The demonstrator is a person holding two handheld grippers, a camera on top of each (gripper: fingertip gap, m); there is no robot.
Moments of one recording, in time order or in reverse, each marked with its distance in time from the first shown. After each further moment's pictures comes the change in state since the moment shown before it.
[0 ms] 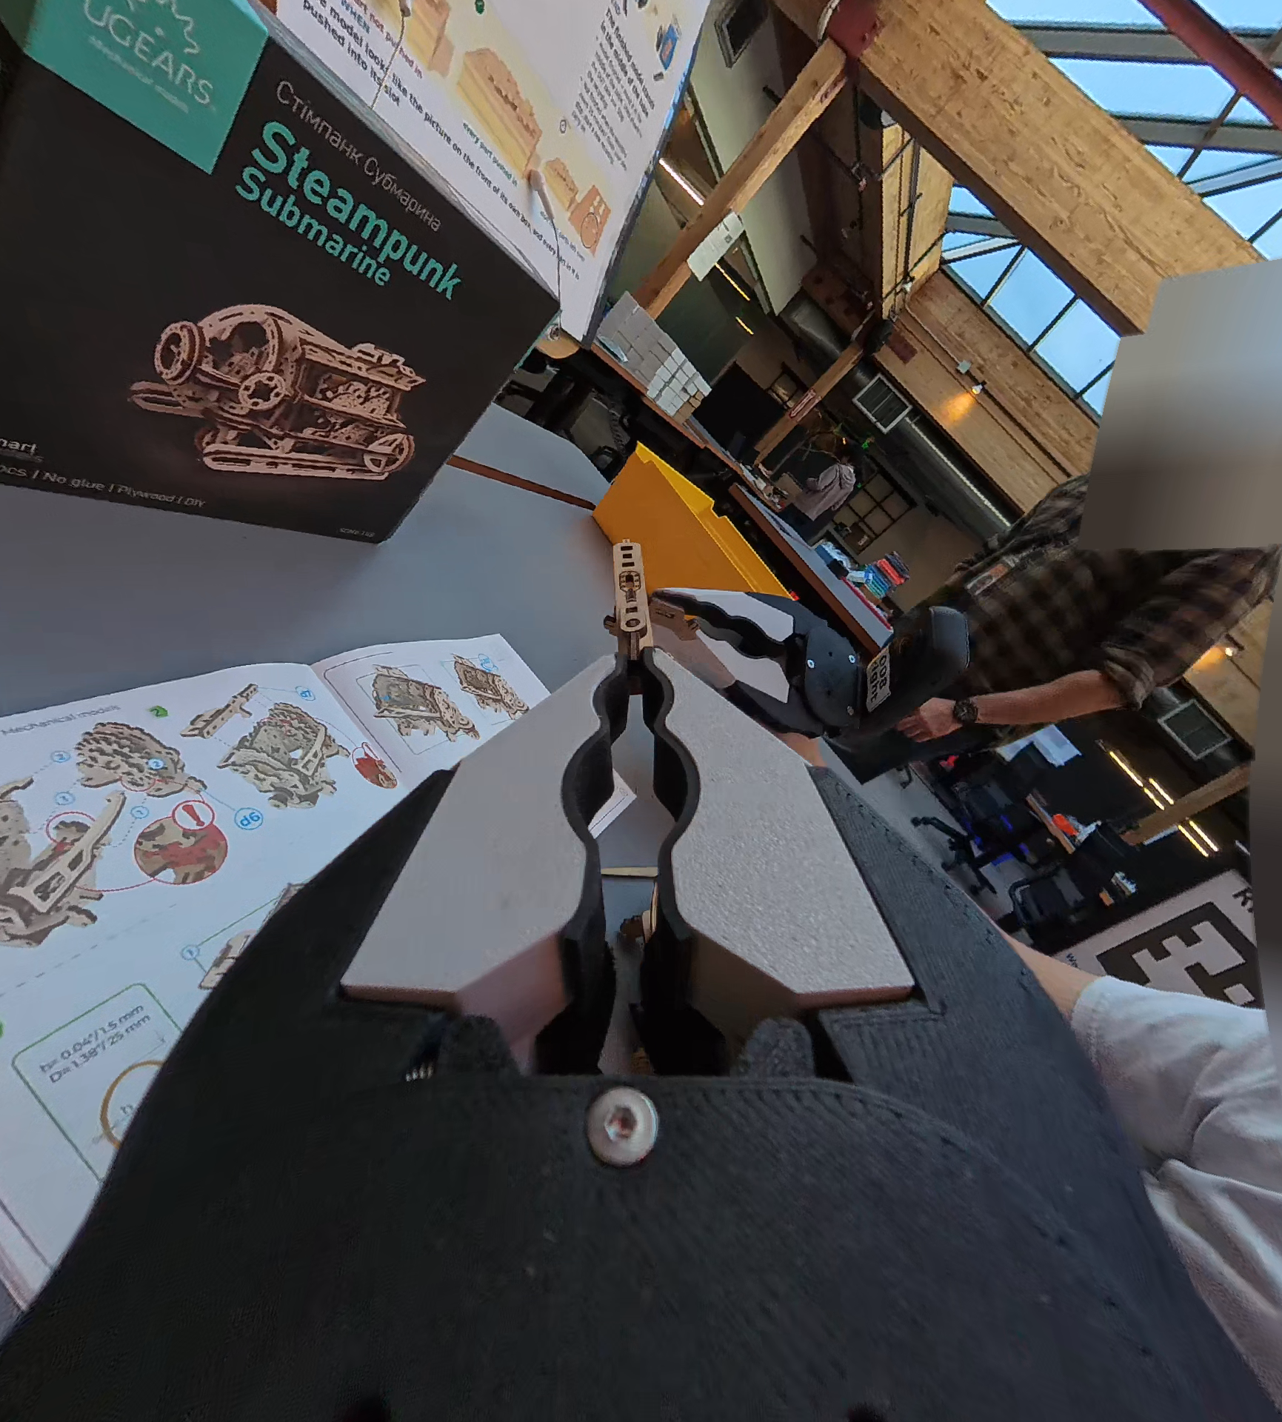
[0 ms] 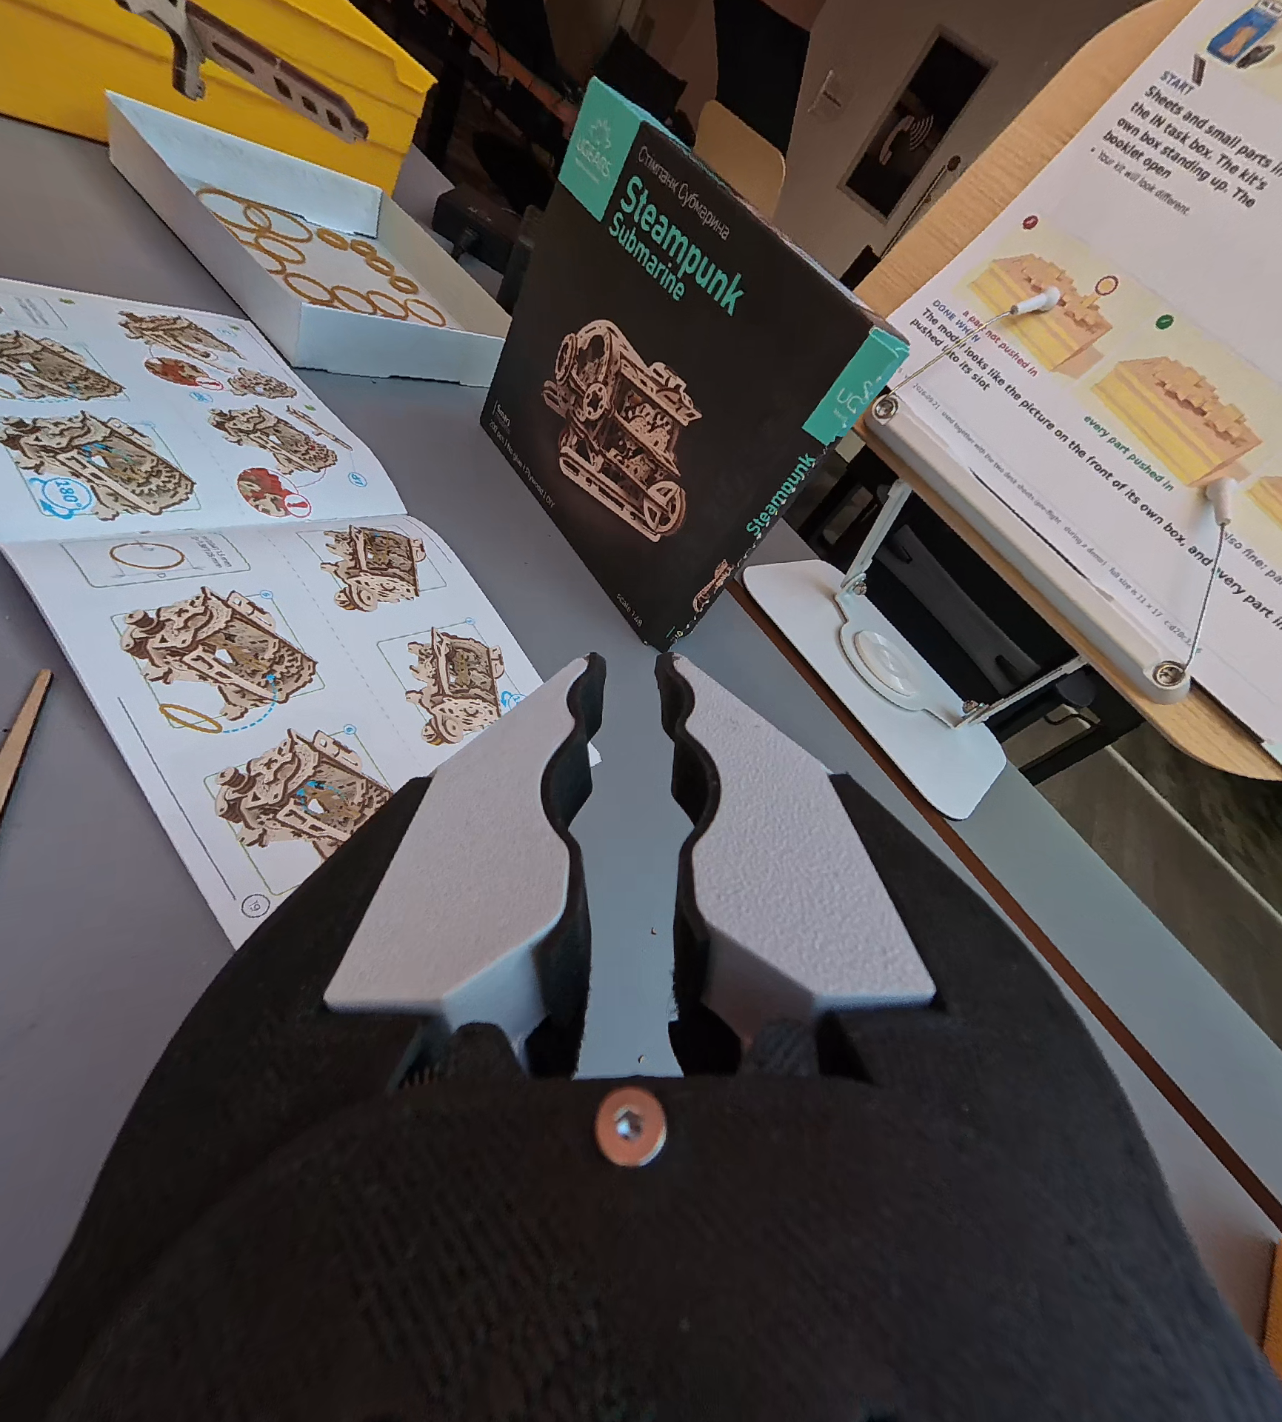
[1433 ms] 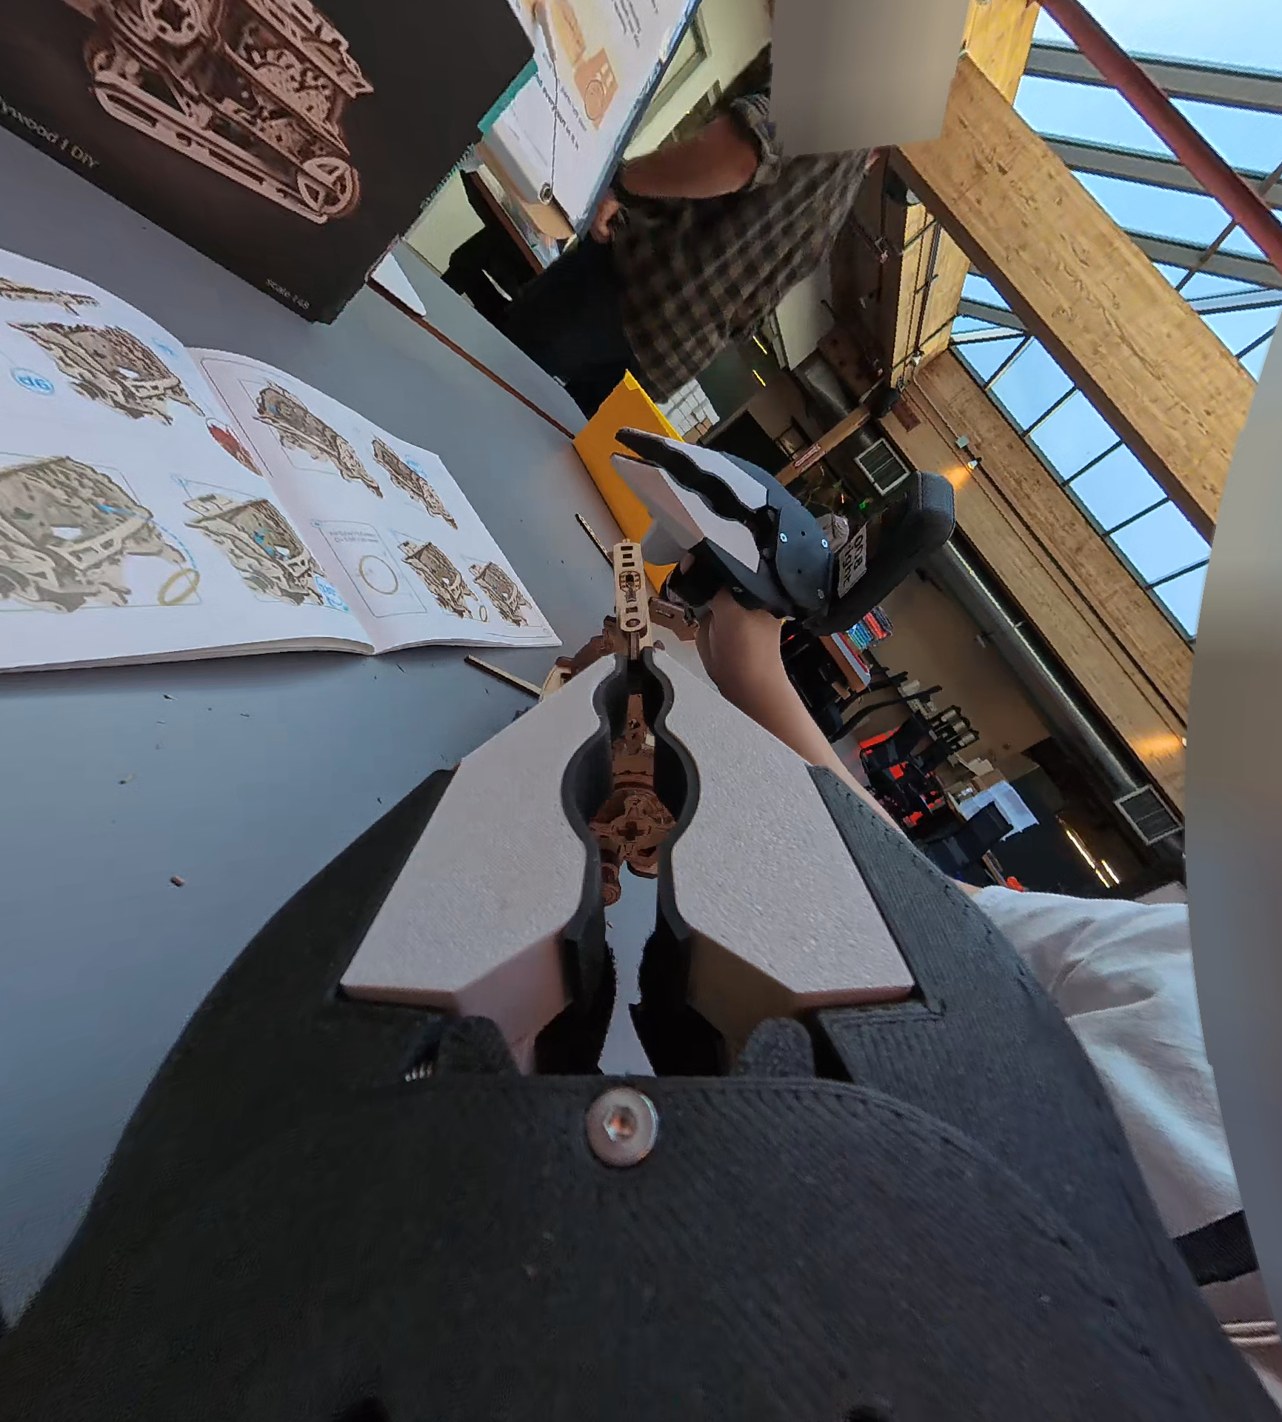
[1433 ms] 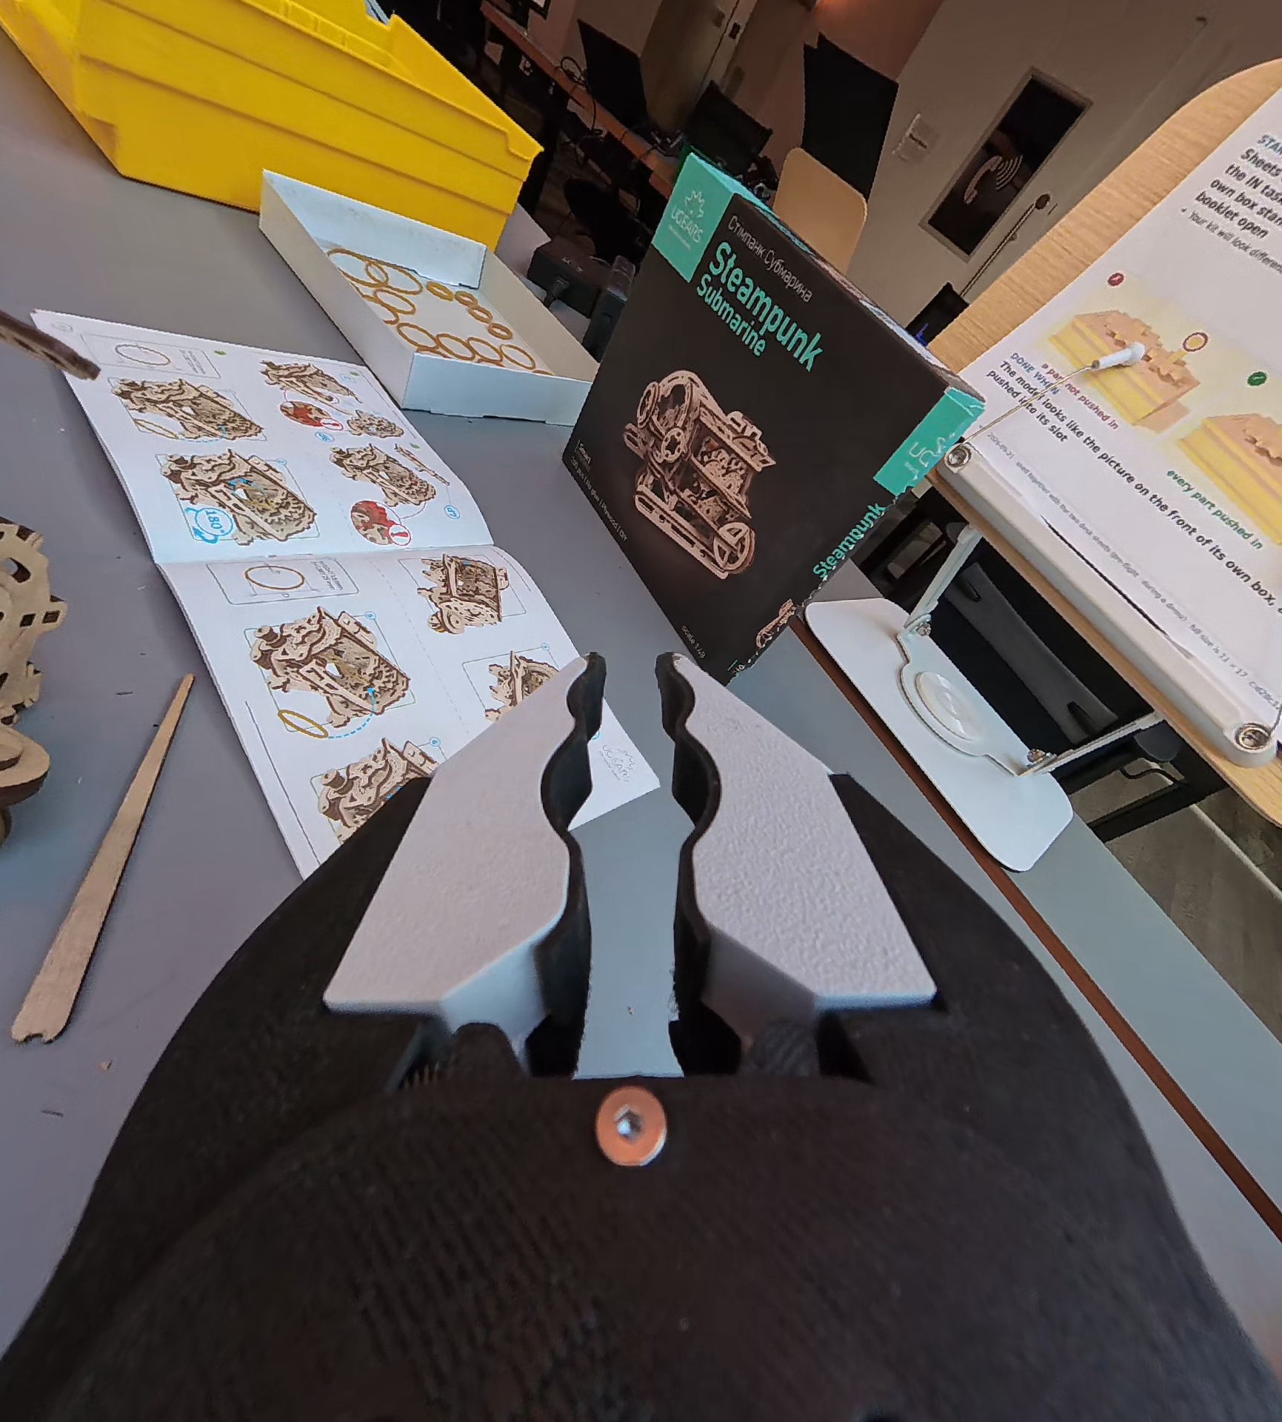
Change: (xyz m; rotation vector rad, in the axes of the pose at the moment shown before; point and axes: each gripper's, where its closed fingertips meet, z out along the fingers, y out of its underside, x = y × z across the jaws) left arm 0.039 0.101 -0.027 0.049 -0.032 -0.124; right arm -0.019 -0.014 -0.007 0.039 -0.104 -0.004
